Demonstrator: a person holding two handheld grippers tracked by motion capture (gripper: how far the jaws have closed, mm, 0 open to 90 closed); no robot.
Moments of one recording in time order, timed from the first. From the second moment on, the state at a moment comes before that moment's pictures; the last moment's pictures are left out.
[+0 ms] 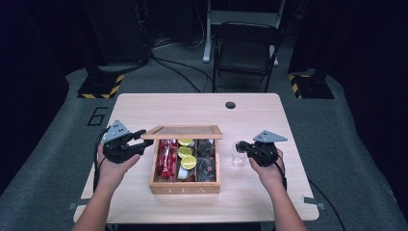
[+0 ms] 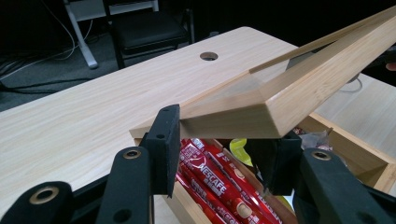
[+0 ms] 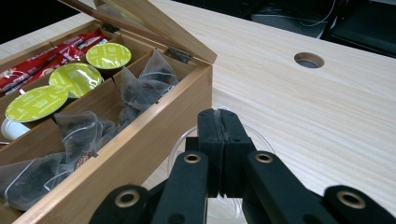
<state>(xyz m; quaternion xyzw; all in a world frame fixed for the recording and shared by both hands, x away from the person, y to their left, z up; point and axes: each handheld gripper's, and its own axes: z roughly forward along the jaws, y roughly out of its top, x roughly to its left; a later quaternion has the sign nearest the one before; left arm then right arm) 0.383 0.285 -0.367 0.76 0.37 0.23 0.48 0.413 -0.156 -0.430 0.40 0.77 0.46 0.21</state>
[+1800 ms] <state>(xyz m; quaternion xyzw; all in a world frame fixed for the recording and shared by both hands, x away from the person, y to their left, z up) 0.384 0.287 -0.368 0.76 0.37 0.22 0.49 0.394 -0.107 -0.385 0.34 0.77 0.50 0.19</state>
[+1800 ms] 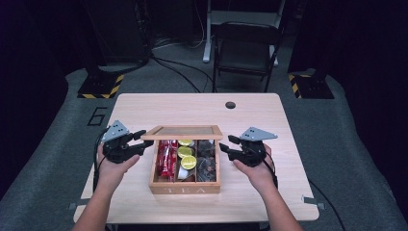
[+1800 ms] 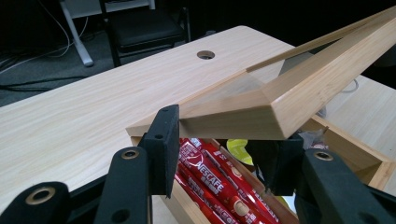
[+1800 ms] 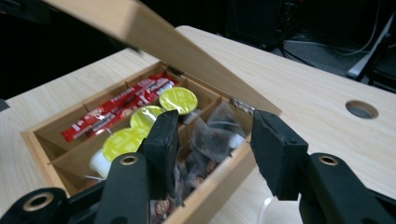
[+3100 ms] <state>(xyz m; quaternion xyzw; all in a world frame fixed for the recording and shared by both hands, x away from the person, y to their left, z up) 0.385 0.281 -0.360 0.75 0.38 0.23 0.48 0.405 -0.081 -0.358 0.31 0.79 0.48 0.22</state>
